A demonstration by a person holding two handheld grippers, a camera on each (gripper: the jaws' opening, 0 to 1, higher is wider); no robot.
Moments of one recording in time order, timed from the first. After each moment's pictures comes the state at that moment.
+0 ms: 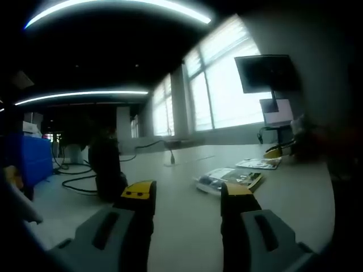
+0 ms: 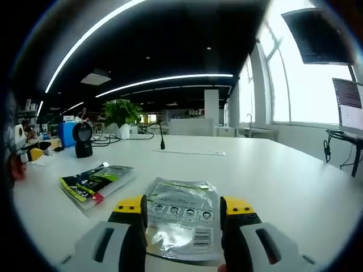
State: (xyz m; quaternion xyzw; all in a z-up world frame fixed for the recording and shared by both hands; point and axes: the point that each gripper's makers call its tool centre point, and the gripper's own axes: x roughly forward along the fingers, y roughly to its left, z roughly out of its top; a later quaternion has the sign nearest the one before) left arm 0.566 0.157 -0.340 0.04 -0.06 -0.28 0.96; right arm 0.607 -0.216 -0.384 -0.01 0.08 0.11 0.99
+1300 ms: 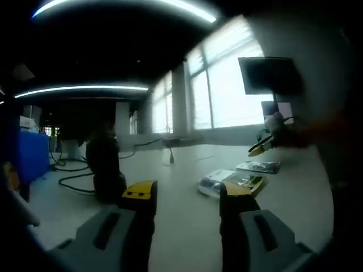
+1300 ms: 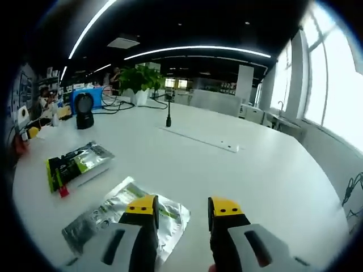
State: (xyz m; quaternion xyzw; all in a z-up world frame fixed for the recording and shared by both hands) left arm 0.579 0.154 -0.332 0.03 -0.05 -0.29 0.96; right arm 0.697 -0.238 -0.383 -0.12 0.20 0.22 0.95
